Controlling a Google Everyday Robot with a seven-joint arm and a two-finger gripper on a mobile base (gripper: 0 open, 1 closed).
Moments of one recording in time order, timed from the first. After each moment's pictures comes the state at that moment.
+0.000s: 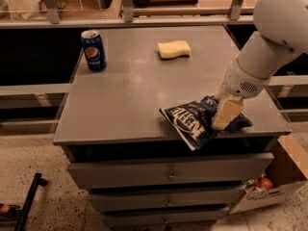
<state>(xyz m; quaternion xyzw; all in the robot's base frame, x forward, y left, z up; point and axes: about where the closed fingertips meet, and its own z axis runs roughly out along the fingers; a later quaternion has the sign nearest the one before) 0.514 -0.184 0.826 -0.60 0.78 0.06 0.12</state>
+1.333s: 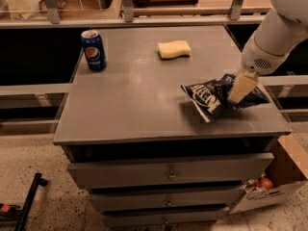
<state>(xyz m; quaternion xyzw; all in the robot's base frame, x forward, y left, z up) 0.570 -0.235 0.861 -0.55 0.82 -0.02 0.15</state>
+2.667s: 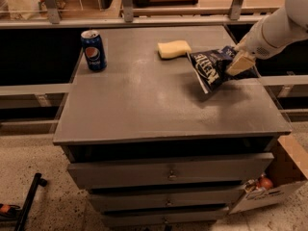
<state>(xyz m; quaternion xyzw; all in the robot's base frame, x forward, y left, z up) 0.680 -0.268 0.877 -0.54 0.78 -0.08 0.32</state>
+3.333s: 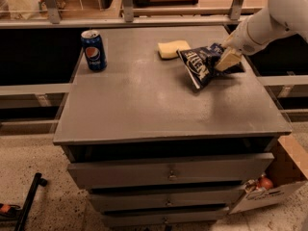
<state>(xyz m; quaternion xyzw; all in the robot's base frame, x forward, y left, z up) 0.726 -0.243 0.864 -0.56 0.75 -0.06 0.34</state>
